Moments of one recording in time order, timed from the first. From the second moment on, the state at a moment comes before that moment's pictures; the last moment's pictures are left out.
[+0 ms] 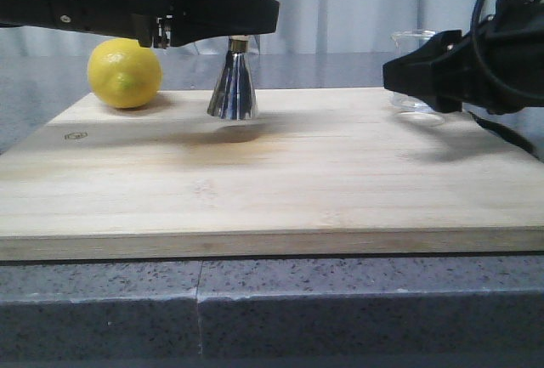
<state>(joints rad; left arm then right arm) -0.32 1.77 -1.04 -1.76 1.16 2.16 0.24 1.52 -0.46 -0.36 -0.83 0.10</state>
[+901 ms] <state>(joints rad) -0.32 1.77 -1.04 -1.76 1.16 2.16 0.24 1.43 -0.43 -0.37 -0.71 0.17</state>
